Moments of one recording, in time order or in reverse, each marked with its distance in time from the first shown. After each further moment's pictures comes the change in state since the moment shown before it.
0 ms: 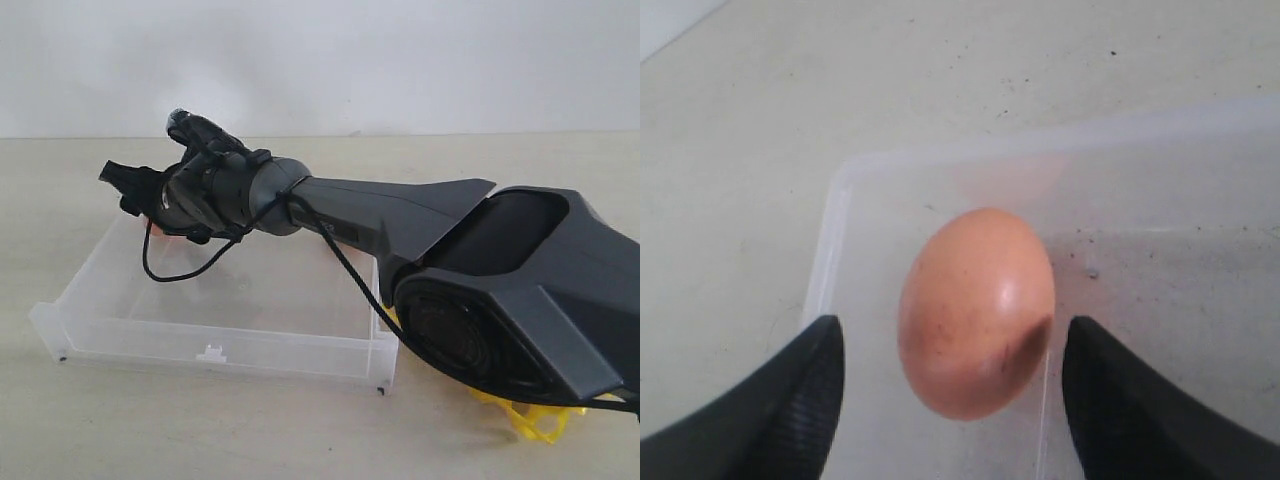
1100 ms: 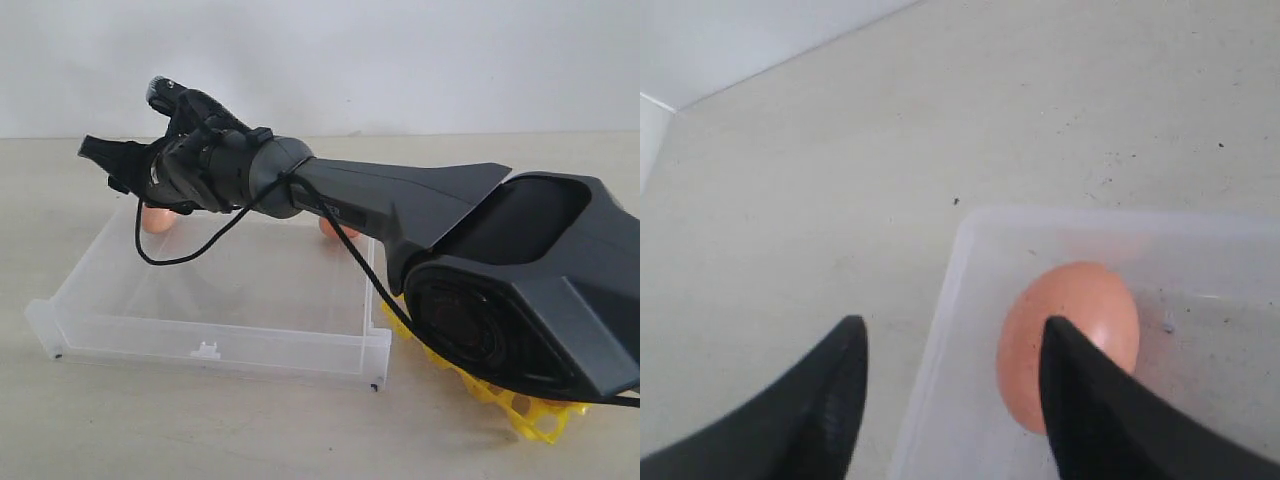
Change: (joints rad) left arm 0.000 0.000 0.000 0.000 0.000 0.000; right arm 0.000 -0.044 0.000 0.004 -0.062 -0.106
